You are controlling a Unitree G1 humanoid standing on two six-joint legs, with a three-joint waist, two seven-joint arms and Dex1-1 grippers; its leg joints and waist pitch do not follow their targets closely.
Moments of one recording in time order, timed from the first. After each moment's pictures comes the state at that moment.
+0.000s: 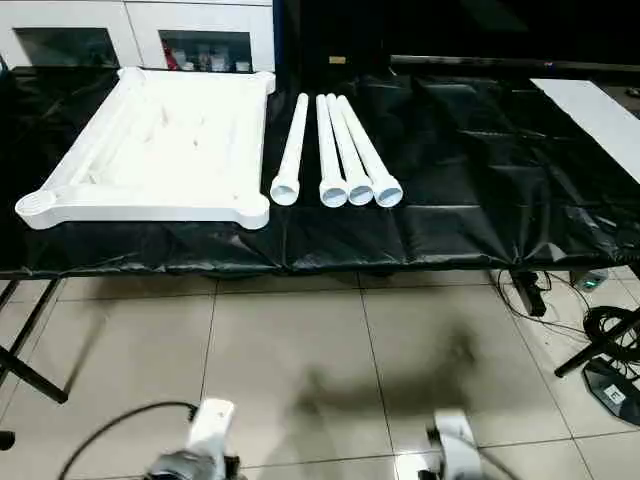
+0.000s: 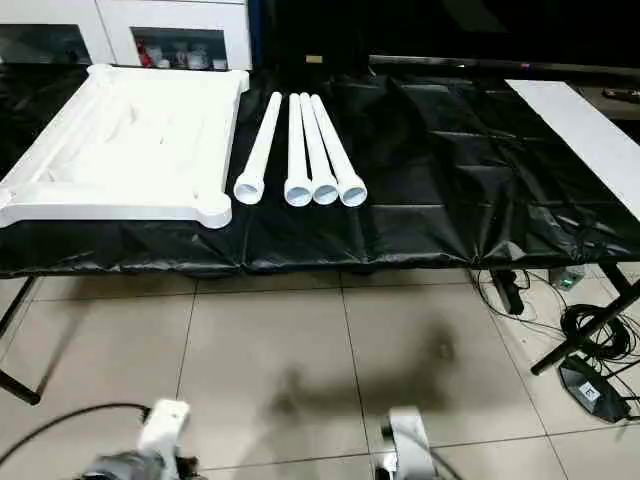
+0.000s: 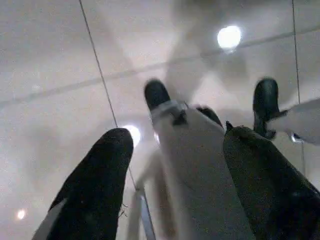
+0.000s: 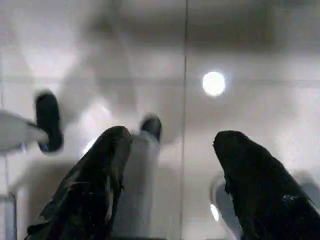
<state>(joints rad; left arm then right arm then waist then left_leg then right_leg) -0.32 0.20 -0.06 1.26 0.03 0.24 -0.20 -0.28 -0.09 -0.03 1.32 0.02 0.05 0.18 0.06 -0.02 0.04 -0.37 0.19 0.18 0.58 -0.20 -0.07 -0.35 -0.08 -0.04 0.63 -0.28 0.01</state>
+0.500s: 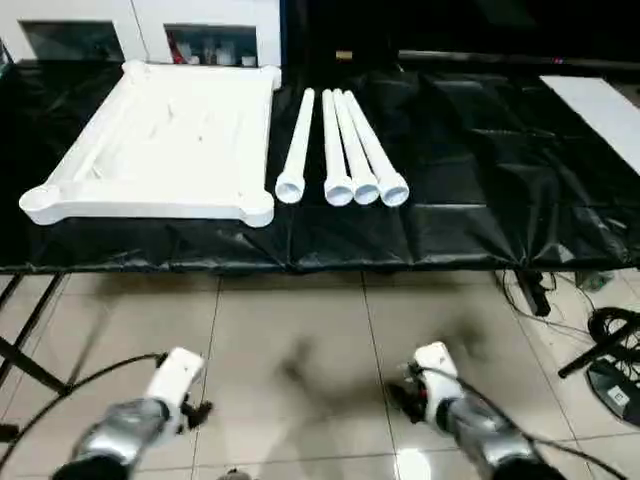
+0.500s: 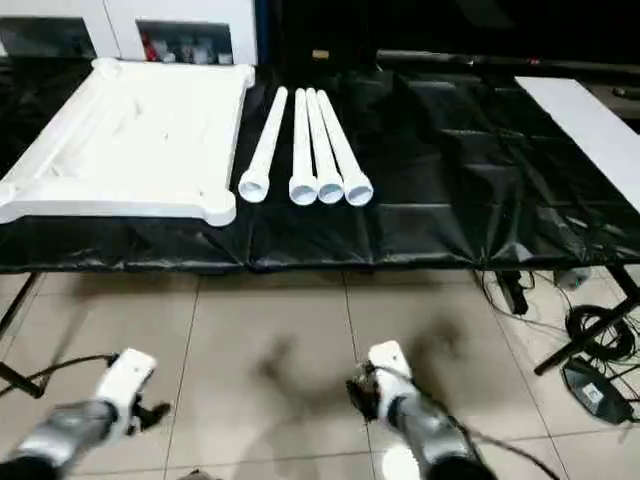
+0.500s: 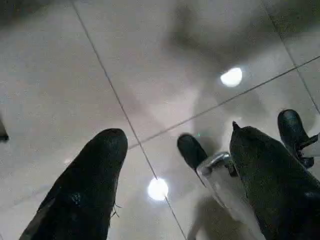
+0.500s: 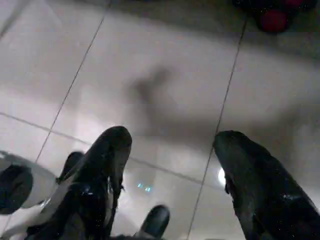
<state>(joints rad) -0.19 0.39 -0.11 0.85 0.07 0.20 -0.44 -0.26 -0.14 0.04 1.03 -0.02 -0.05 0.41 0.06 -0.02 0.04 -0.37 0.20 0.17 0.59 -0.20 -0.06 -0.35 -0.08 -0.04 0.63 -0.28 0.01</state>
